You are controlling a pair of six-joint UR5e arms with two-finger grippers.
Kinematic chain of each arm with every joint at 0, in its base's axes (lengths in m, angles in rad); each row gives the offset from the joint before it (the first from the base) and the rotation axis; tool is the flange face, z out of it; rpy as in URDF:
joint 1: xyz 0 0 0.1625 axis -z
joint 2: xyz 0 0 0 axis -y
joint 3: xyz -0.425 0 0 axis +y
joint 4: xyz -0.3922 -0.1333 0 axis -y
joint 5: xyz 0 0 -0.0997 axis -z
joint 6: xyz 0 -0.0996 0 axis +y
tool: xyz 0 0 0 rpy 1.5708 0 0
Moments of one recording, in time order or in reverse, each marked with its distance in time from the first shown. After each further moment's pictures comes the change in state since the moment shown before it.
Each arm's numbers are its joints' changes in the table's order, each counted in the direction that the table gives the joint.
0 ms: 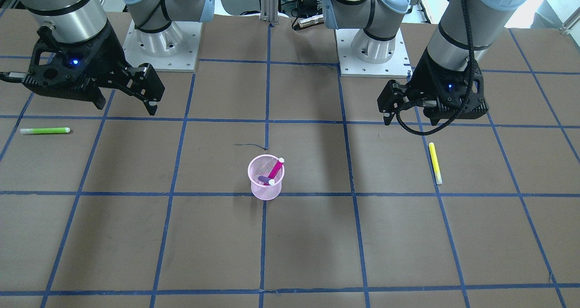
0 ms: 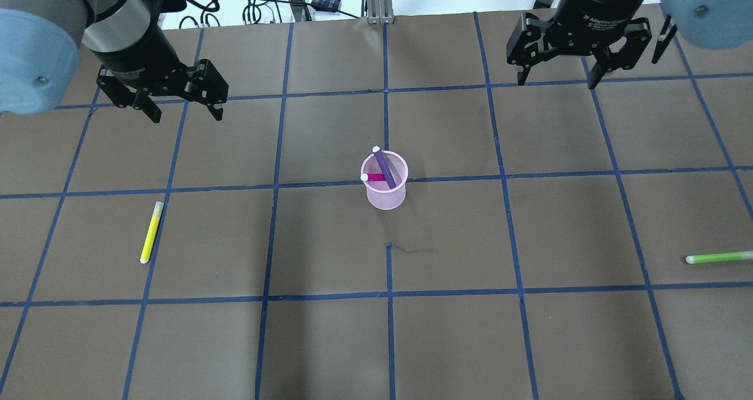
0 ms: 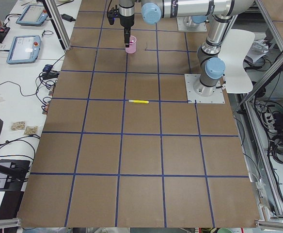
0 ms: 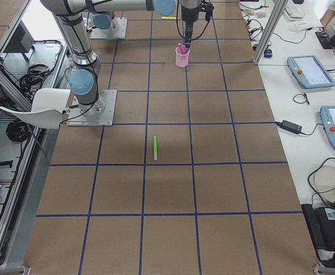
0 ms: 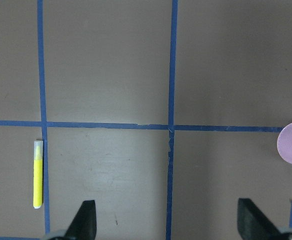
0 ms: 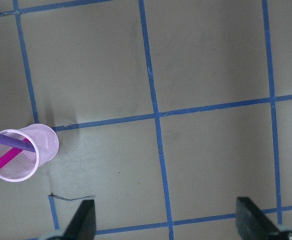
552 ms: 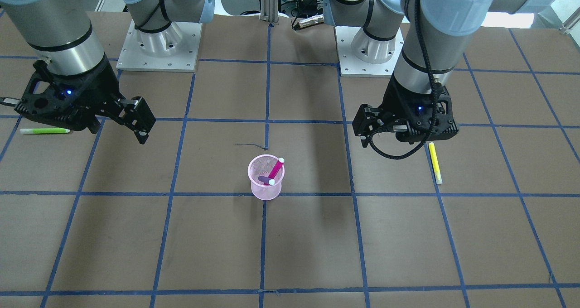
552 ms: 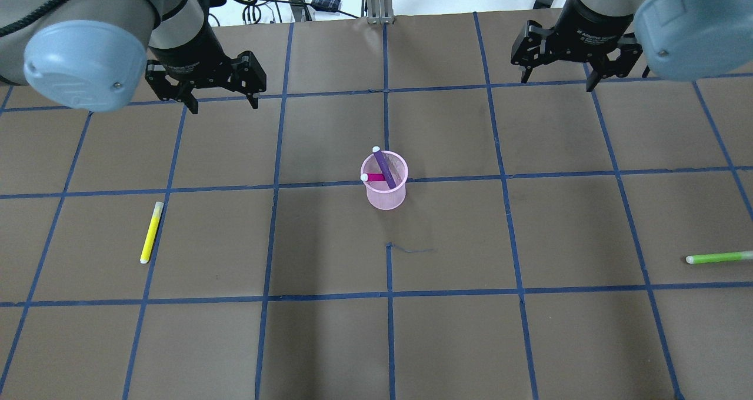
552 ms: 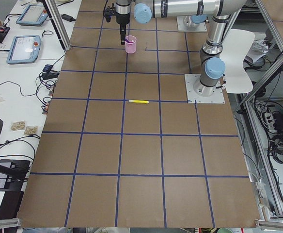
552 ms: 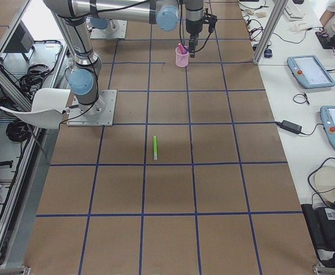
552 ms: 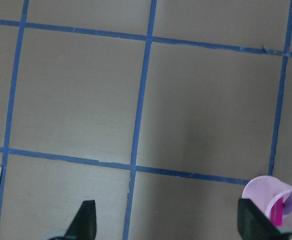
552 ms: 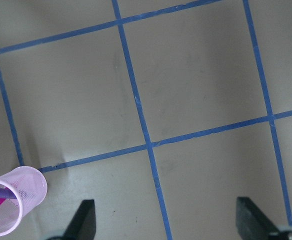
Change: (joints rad) left arm 0.072 -0.080 -0.022 0.096 0.014 0.145; right arm 0.029 0.013 -0.080 -0.165 -0.016 -0.046
